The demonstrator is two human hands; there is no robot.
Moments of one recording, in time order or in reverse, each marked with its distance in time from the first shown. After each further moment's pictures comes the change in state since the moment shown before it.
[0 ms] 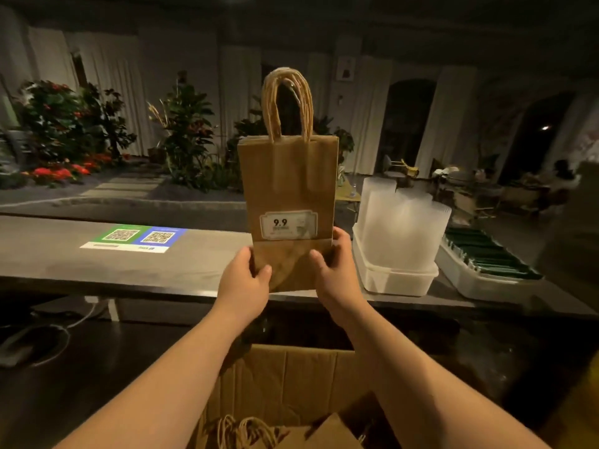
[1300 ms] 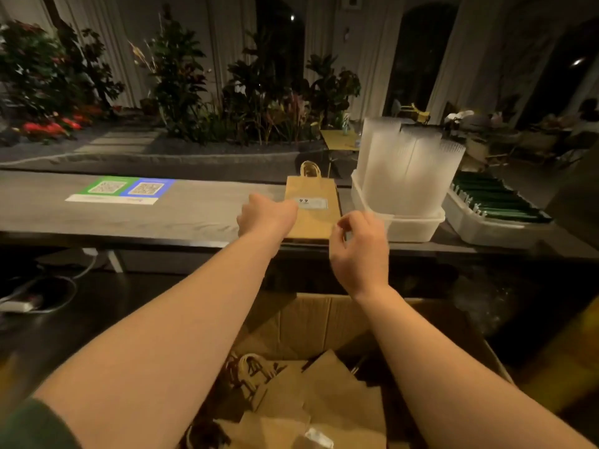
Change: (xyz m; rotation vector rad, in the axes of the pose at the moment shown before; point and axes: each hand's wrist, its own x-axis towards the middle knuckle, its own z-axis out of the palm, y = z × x) left_hand 0.042 0.026 0.064 0.119 0.127 -0.342; right_hand -0.022 0.047 -0.050 -0.768 0.252 -0.300
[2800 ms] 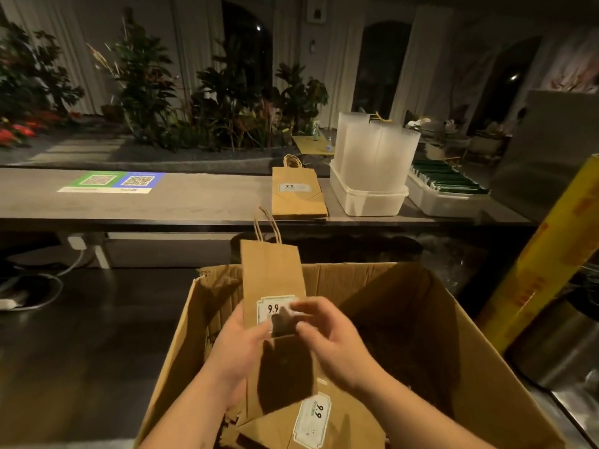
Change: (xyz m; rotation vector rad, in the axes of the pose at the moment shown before) left_hand -0.163 -0.195 -0.060 -0.578 -0.601 -0.100; right_hand -0.190 -0.045 -0.044 0.606 -0.611 0.383
